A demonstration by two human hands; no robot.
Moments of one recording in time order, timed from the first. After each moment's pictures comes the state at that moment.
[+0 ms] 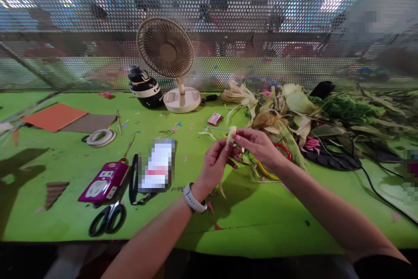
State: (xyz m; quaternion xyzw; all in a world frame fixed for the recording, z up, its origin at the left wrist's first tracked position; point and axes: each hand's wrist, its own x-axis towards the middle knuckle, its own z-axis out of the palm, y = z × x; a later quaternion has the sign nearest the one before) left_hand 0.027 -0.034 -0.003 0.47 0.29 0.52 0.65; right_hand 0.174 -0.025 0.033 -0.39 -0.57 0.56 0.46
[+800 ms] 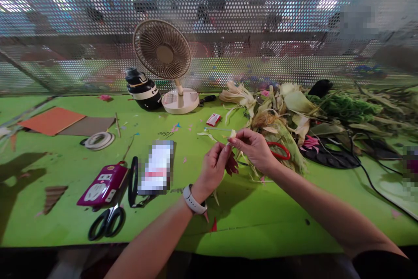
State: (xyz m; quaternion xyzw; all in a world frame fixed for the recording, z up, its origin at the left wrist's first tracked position) left_hand 0.026 -0.034 -0.013 0.55 0.32 0.49 0.60; right_hand 0.163 -0.022 0.015 -0.41 -0.54 0.49 0.54
